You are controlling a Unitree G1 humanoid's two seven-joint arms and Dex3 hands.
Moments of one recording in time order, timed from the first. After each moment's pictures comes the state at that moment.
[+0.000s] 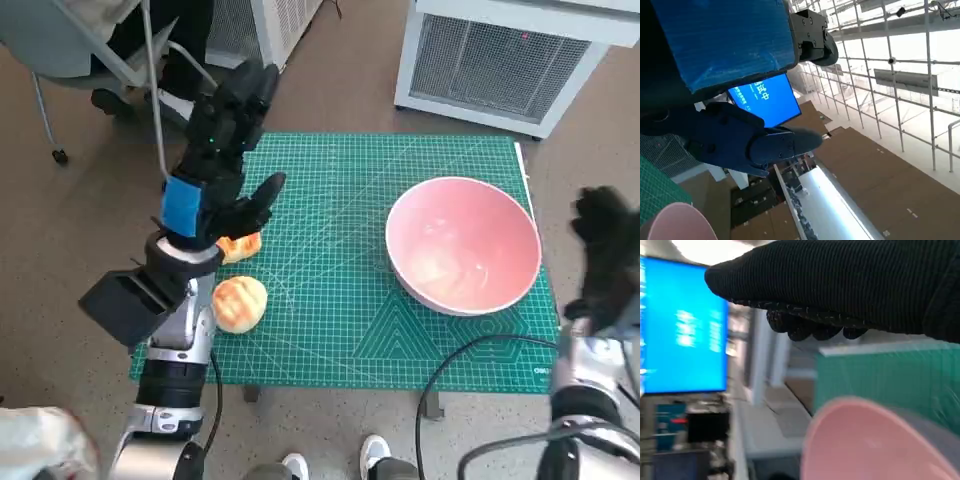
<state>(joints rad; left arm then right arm) -0.59 0.13 0.10 0.32 -0.21 -0.58 -0.37 -0.72 -0.35 -0.40 1.30 0.15 -0.59 0.08</state>
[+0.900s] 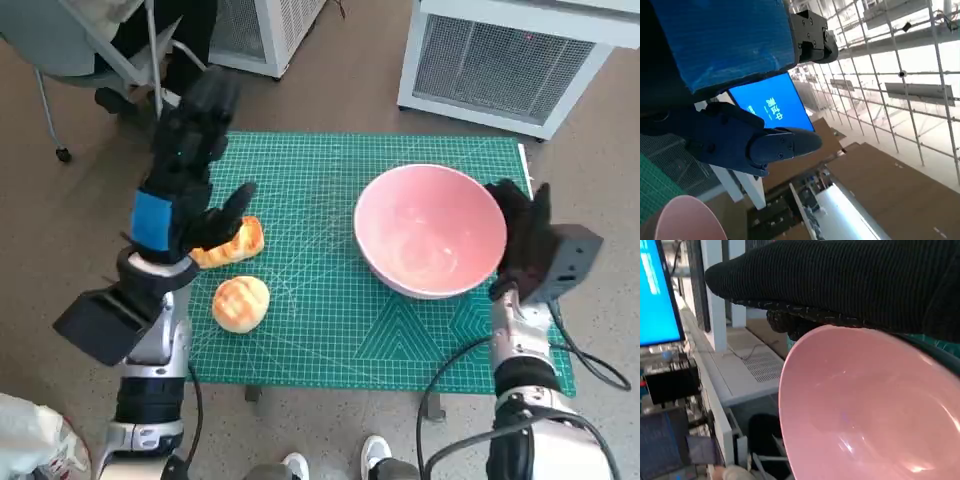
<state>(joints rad) -0.49 0.20 0.14 0.21 -0.18 -0.56 -0.31 -0.85 -0.19 -0.37 1.32 0.11 -0.43 0.07</state>
